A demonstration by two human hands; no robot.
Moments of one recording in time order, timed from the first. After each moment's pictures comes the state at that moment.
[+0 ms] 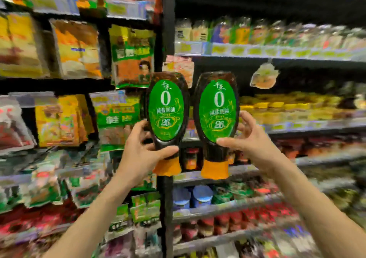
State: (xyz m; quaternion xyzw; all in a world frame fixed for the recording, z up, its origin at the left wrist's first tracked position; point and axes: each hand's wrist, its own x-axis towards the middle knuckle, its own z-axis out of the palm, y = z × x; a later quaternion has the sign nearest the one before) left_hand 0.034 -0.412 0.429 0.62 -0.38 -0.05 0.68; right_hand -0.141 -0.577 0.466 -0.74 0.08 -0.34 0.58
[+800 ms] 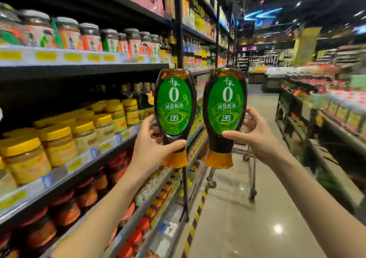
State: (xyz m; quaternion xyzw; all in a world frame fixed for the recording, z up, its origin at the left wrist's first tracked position) left_hand -0.272 -0.837 0.449 0.37 -0.67 -0.31 0.56; right_hand -0.508 -0.799 0.465 -0.58 0.39 -0.63 0.33
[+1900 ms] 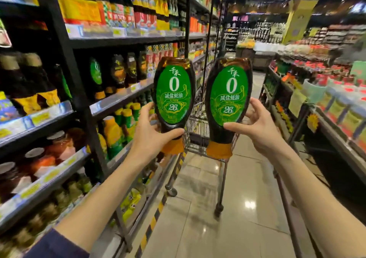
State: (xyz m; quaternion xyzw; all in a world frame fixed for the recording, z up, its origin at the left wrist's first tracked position) left_hand -0.679 -1.276 0.385 0.41 -0.68 -0.31 0.53; right_hand -0.910 -1.203 0.420 -0.54 0.47 -0.62 0.33
